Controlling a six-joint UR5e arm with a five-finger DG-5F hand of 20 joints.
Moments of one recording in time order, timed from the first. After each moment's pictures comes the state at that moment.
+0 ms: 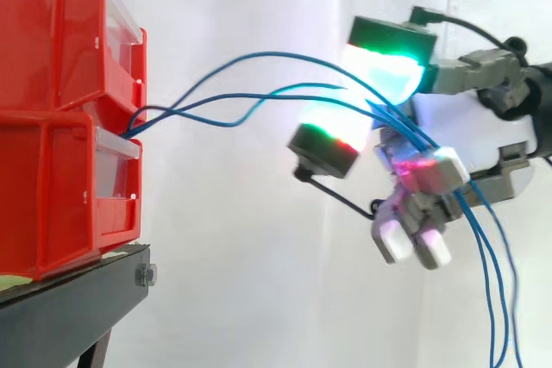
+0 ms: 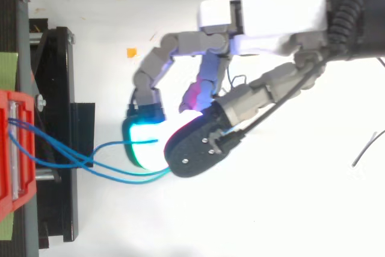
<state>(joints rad) 0.01 -2.24 -1.04 -3.23 -1.67 -0.16</state>
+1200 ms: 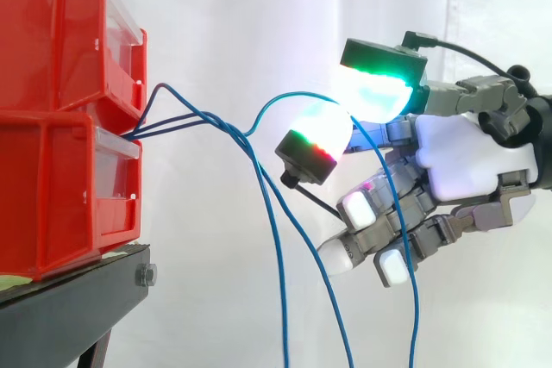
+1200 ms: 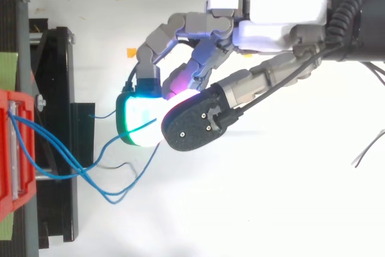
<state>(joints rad) 0.03 -2.22 -1.18 -3.03 -1.55 -0.02</state>
